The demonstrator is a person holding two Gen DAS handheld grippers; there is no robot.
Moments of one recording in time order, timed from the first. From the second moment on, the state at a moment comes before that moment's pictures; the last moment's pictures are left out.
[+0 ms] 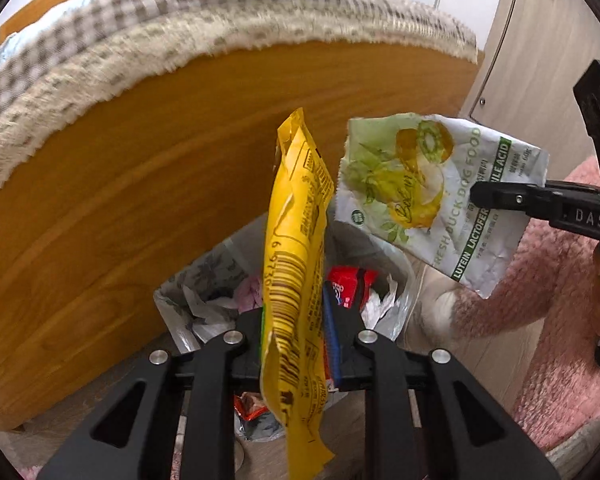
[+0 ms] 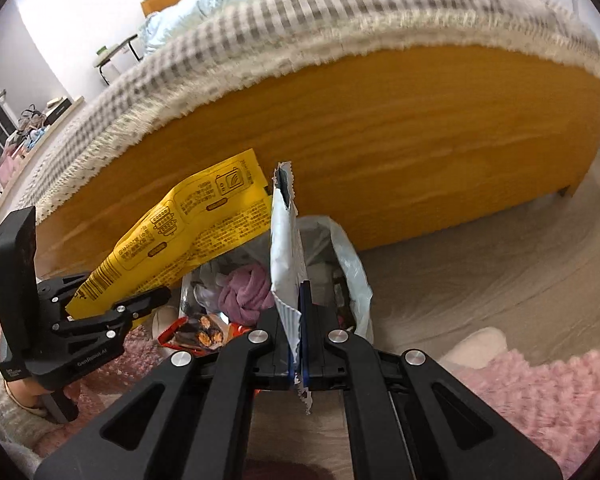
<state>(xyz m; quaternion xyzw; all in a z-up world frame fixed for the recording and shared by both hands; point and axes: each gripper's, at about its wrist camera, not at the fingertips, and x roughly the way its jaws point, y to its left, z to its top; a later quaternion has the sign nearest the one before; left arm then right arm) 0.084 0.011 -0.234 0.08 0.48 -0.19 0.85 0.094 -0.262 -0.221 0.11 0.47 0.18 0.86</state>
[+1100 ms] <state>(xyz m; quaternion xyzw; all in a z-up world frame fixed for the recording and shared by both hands) 0.184 -0.020 -0.353 0.19 0.60 -0.14 0.77 0.159 -0.231 -0.318 0.11 0.61 0.14 0.77</state>
